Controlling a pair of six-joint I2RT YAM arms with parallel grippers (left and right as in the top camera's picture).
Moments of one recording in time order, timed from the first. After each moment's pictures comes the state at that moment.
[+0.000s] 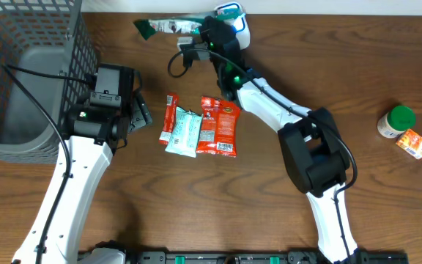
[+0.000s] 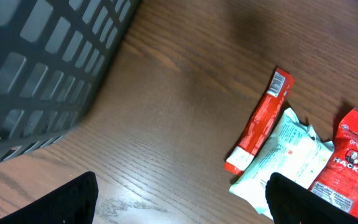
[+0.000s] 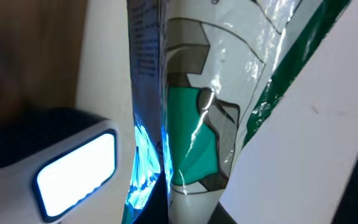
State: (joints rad) left arm -0.17 1.36 1.22 -0.96 -0.25 -0.50; right arm 0.52 2.31 1.72 0.38 0.25 -1.66
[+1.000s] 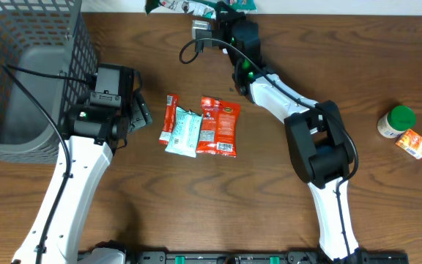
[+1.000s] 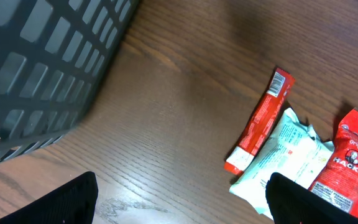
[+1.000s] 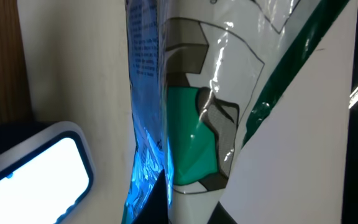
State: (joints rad) left arm -0.17 1.36 1.22 -0.96 -0.25 -0.50; right arm 0.44 2.37 1.73 0.58 0.13 -1.48
